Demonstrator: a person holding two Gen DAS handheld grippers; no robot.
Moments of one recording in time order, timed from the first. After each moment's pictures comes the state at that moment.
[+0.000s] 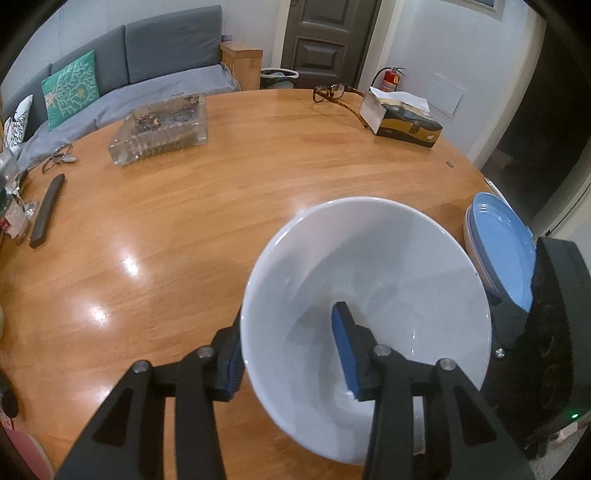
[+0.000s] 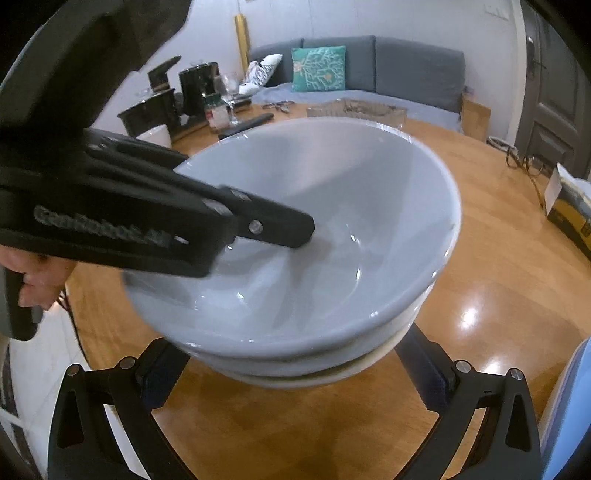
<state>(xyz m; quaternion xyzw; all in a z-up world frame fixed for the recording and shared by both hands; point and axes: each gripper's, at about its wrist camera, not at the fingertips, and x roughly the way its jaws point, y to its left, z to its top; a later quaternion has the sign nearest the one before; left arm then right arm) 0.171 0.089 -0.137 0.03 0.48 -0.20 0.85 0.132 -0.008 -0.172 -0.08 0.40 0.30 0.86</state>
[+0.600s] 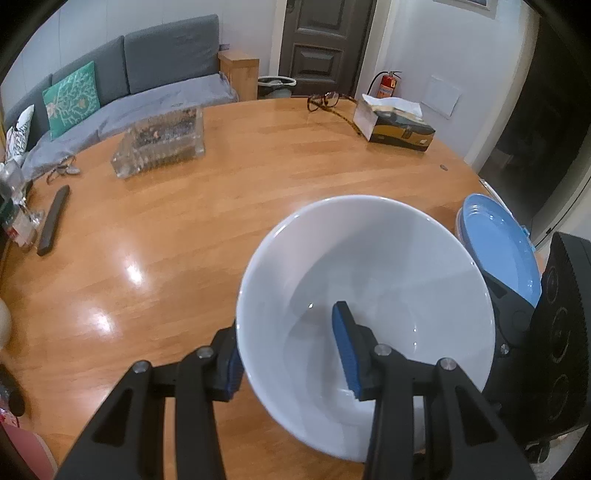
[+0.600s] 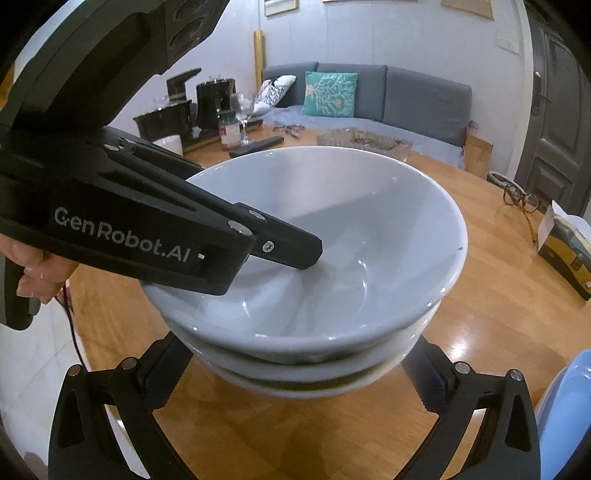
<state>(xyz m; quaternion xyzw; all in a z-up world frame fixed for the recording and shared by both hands) 0.158 0.080 -0.122 0.04 0.46 -0.20 0.86 0.119 -0.011 -0.155 -0.11 0.34 0.31 0.88</state>
